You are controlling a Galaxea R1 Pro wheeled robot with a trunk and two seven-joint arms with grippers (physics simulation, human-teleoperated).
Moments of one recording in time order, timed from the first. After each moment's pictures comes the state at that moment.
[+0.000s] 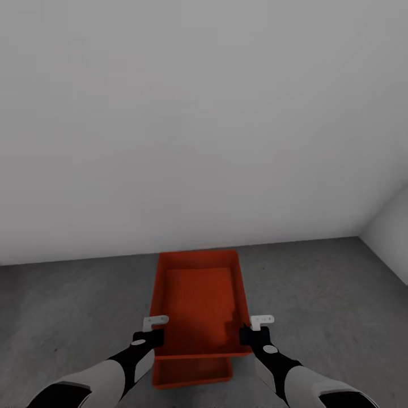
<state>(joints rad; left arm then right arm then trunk) -0.74 -0.11 -0.09 -0.04 0.17 -0.10 0.20 -0.71 0.11 0.05 -0.04 0.01 -0.27 -0.09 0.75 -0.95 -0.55</state>
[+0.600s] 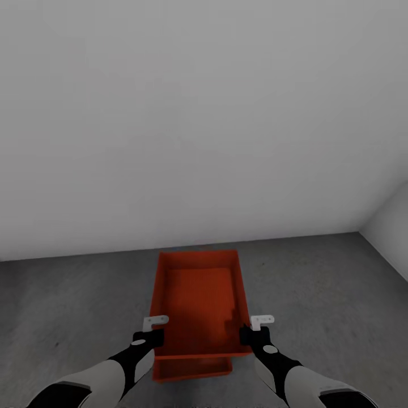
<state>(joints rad) -0.74 -0.11 -0.09 -0.04 0.17 -0.10 0.20 -0.71 0.11 0.05 -0.04 0.01 -0.27 -0.09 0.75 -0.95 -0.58</state>
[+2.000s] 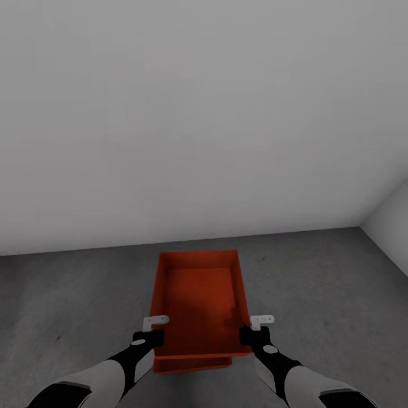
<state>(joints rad) -0.74 -0.11 -0.09 -0.04 0.17 -0.10 0.20 -0.71 0.11 0.05 -0.04 0.01 -0.27 -0.09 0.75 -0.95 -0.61</state>
